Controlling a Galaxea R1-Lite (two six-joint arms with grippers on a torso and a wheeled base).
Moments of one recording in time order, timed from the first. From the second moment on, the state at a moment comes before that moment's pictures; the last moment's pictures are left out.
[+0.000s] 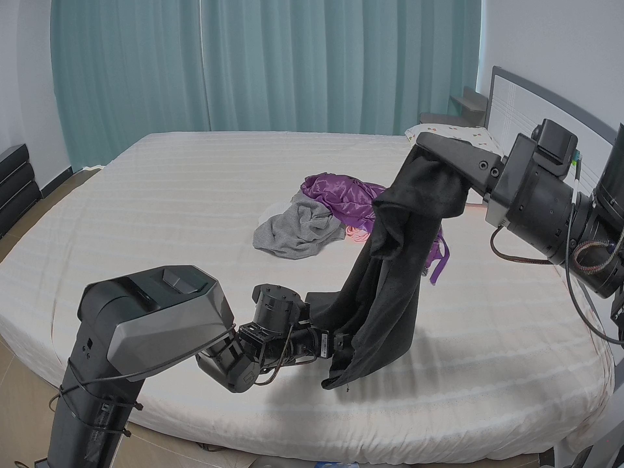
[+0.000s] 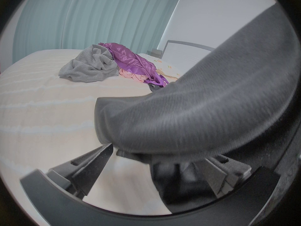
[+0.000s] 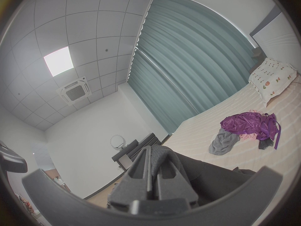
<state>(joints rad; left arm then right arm) -0.58 2.52 -1.10 -0.91 -0.15 -0.30 0.69 1.49 -0.77 -0.91 0.13 0.66</state>
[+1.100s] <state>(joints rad) -0.39 2.09 -0.88 -0.82 0.04 -0.47 0.32 1.74 -0.89 -0.98 0.06 0.65</state>
